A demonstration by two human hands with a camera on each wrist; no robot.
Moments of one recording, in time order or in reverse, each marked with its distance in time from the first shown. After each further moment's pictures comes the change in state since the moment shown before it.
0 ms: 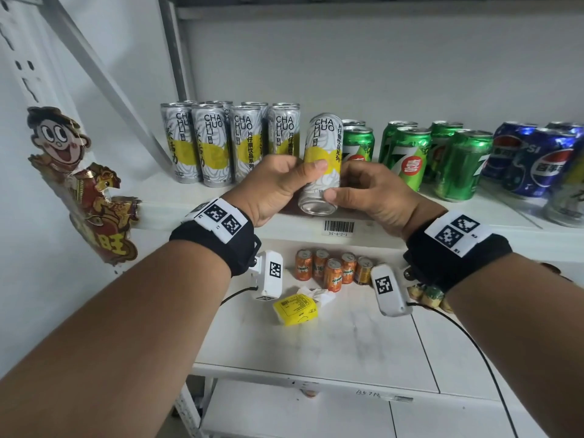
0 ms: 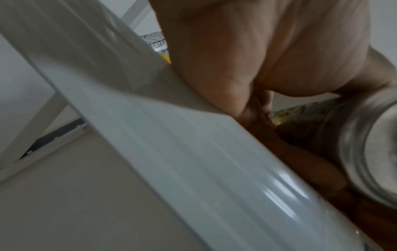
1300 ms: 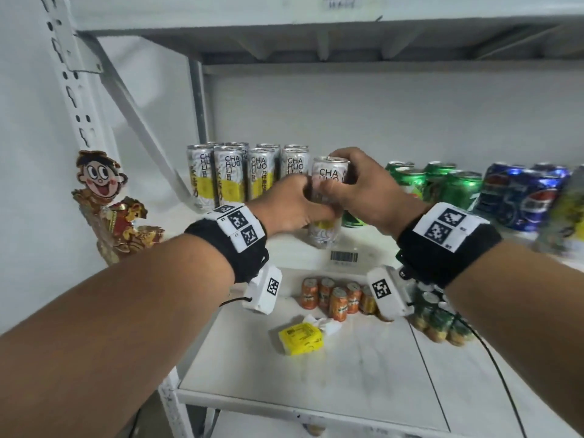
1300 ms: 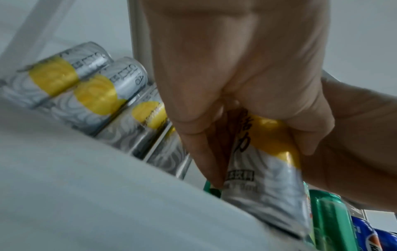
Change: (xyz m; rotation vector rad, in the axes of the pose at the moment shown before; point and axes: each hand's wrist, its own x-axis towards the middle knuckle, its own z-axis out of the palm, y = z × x) left_hand 0.008 0.037 0.000 0.417 -0.110 0.034; right_hand 0.030 -0.053 0.014 -0.432 0.292 -0.080
